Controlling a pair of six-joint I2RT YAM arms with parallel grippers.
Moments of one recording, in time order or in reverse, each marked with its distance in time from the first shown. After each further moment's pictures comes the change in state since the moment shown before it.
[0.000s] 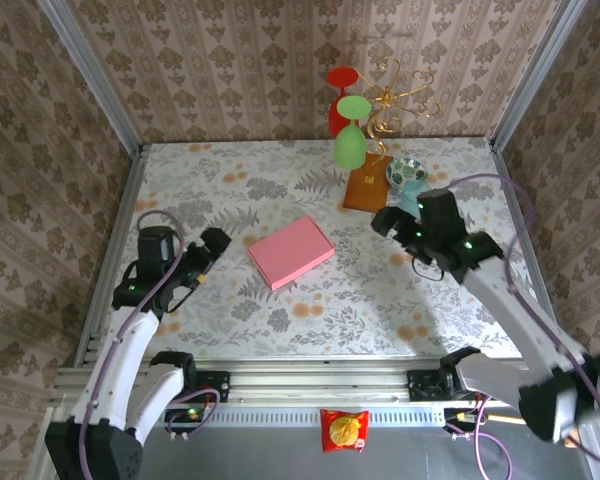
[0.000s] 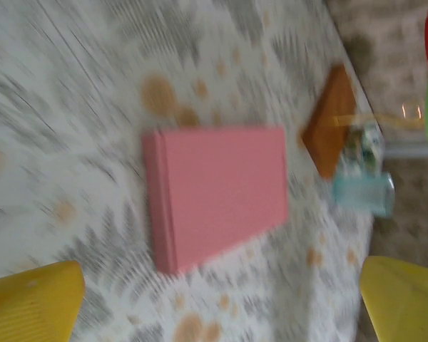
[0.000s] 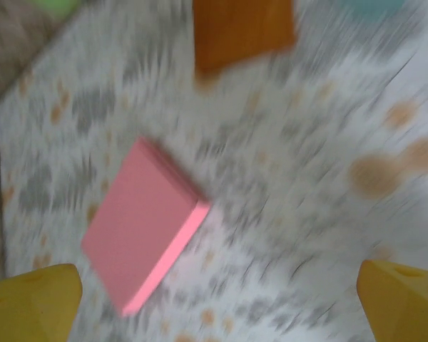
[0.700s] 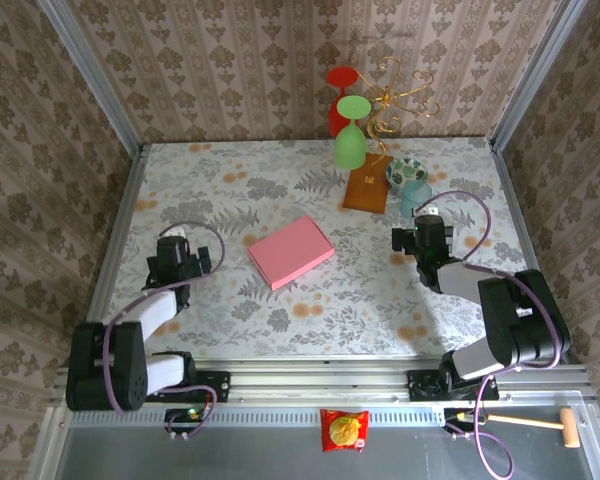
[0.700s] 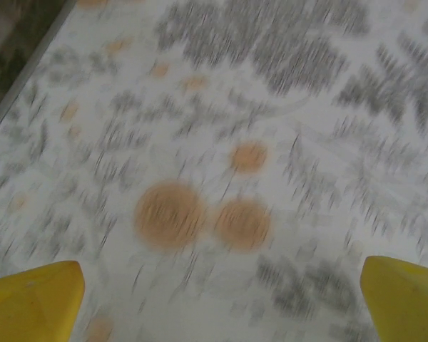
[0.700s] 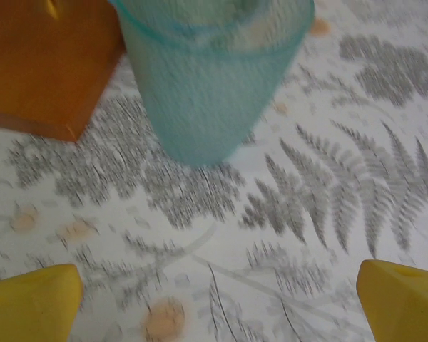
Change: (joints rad) left arm 0.069 0.461 -0.310 0.811 -0.552 0.797; right arm -0.172 0.436 -0.452 1.054 0.262 -0.777
